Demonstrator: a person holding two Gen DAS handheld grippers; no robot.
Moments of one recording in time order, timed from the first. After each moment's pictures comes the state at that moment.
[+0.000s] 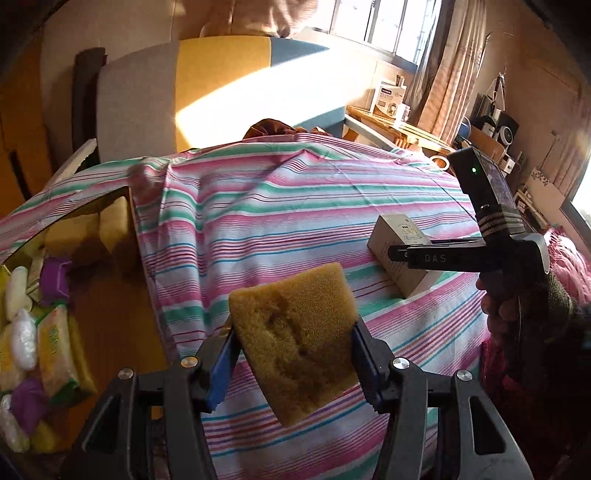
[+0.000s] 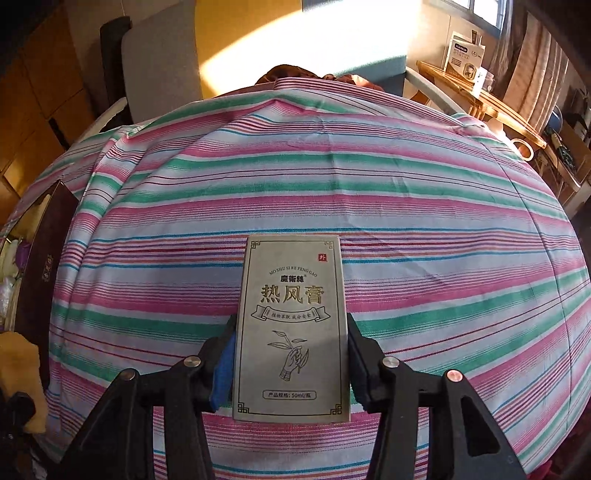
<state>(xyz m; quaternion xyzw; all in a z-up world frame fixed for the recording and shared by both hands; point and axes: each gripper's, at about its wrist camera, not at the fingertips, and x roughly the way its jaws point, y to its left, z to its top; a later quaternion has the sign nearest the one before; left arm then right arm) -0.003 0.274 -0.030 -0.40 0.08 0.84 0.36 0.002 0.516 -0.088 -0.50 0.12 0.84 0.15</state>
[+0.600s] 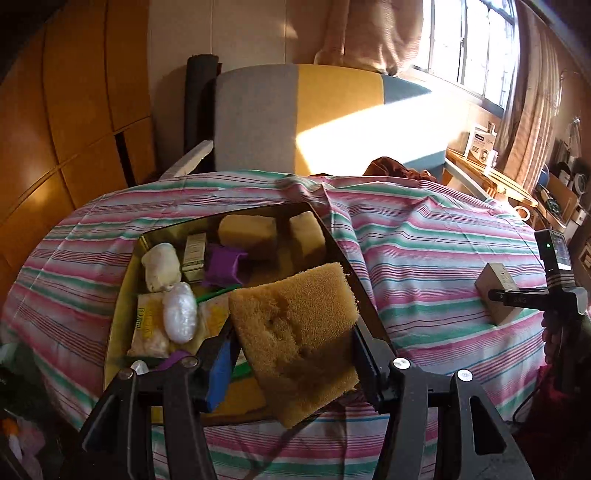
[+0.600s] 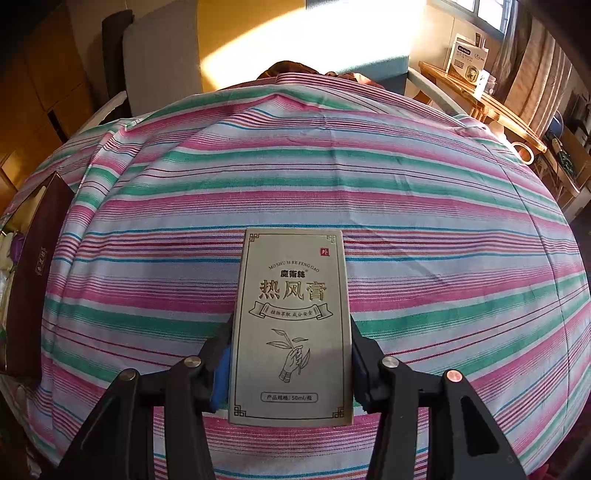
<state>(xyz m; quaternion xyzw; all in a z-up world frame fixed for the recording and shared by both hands) -0.023 0.136 0.005 -0.37 0.05 0.91 0.19 -0.002 0.513 -0.095 -0.51 0.10 0.84 0.16</state>
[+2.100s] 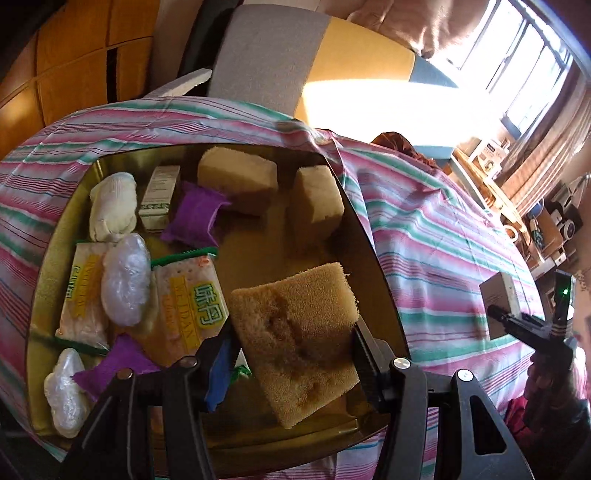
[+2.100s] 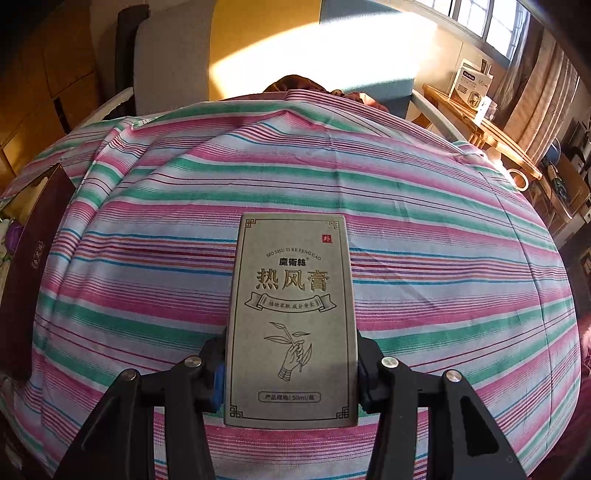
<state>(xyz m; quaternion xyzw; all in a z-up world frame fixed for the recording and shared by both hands) -0.095 0.144 -0.051 -0.49 -0.03 0.84 0.22 -0.007 0.502 -0.086 -0.50 0.05 0.85 0.17</state>
